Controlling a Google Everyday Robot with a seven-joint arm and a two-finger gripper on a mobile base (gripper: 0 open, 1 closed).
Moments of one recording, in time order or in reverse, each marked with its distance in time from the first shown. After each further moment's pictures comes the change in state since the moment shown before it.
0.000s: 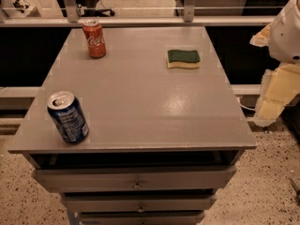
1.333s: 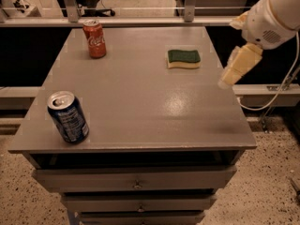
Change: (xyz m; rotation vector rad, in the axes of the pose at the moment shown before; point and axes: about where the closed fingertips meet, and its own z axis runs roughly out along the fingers) arm -0.032 -0.103 0.052 0.100 -0.251 0.061
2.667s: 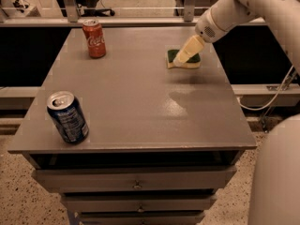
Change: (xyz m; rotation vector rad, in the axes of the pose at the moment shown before) arm -0.052 -0.112 0.153 -0.028 -0.144 0.220
